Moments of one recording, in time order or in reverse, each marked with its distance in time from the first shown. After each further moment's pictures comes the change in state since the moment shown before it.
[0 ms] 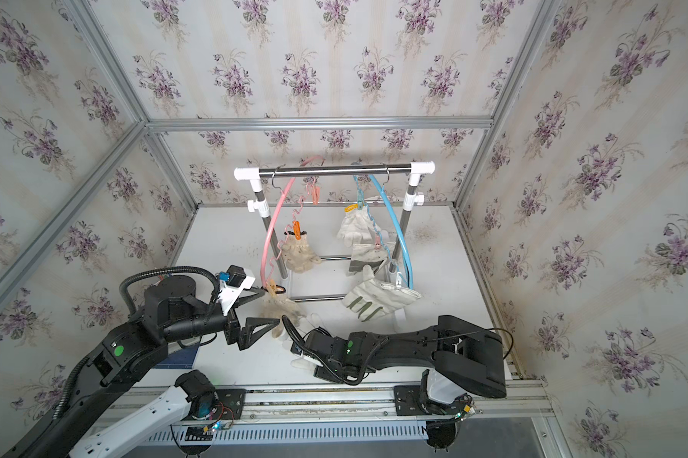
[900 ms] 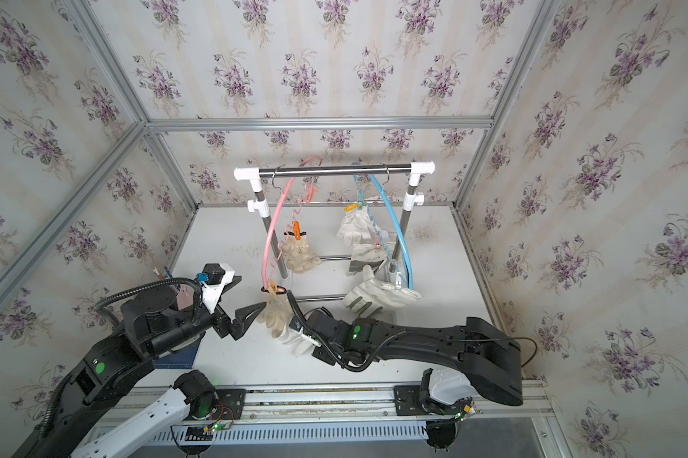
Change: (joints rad) left arm -0.001 -0.071 0.005 0.023 -0.294 0.050; right arm -0.122 -0.154 0.146 -0.113 0.043 0.022
